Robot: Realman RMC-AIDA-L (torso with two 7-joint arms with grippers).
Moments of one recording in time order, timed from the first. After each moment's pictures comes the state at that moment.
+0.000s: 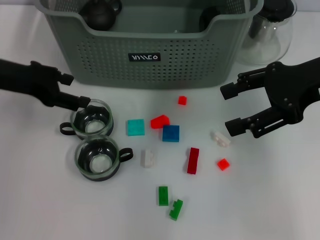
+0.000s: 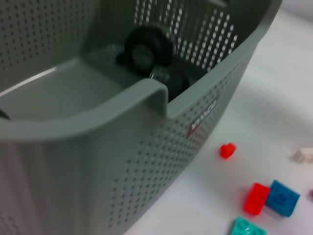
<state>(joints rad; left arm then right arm) -0.57 -2.08 0.67 1.13 2.48 1.66 -1.80 0.64 2.00 -0.95 -1.04 -1.98 -1.95 1.85</state>
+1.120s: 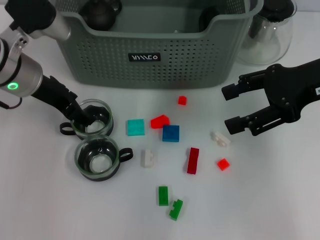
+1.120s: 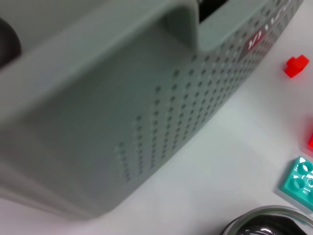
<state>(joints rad) -0.59 -2.17 1.03 1.20 2.77 1.47 -2.14 0.66 2.00 -0.93 -0.99 -2.01 -1.92 1.85</state>
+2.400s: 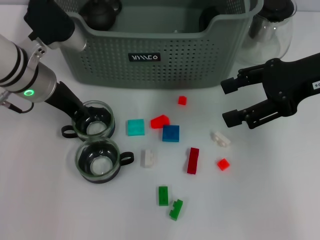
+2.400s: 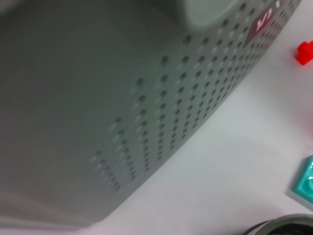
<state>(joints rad) -0.60 -2.17 1.12 1.10 2.78 1.35 -2.18 0.66 2.00 -0.93 -0.99 -2.01 -1.89 1.85</state>
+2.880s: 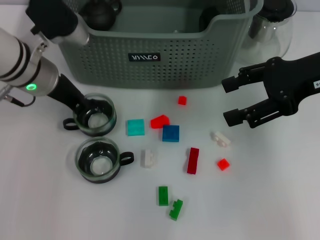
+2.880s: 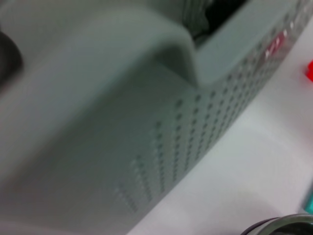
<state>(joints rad) -0.60 -2.17 1.16 1.14 2.78 1.33 -2.21 0.66 1.99 -0.93 -0.99 -2.01 -1.89 1.84</state>
